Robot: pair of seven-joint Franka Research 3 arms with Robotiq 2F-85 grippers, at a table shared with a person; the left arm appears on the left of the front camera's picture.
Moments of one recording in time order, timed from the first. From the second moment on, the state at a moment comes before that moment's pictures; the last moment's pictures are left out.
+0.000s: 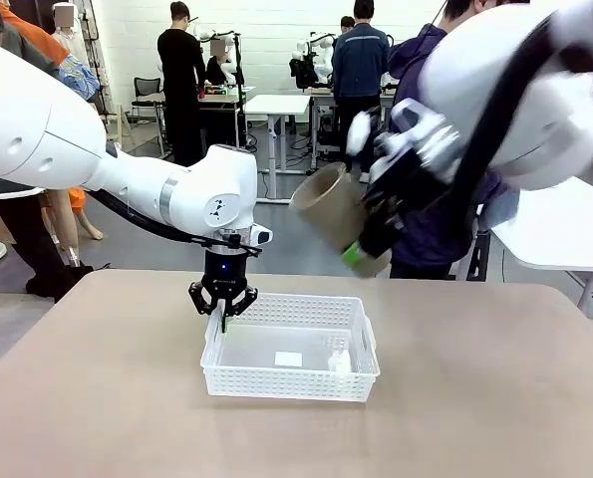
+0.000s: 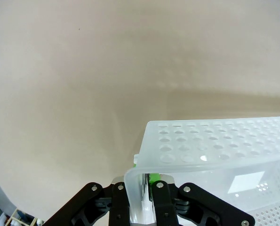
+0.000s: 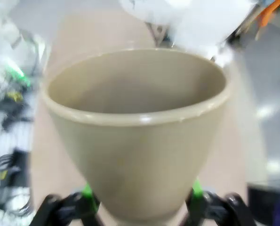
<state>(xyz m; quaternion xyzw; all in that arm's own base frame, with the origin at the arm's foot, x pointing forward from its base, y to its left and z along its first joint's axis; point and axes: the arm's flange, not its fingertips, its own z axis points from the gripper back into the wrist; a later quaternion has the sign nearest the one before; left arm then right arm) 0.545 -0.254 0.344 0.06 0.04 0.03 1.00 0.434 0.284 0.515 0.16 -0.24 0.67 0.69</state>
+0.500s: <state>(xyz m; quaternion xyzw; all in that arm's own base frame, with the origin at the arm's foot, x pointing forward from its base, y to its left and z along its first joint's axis) 0.545 -0.254 0.344 0.06 0.04 0.03 1.00 0.474 0.355 0.417 0.14 -0.09 0.71 0.69</state>
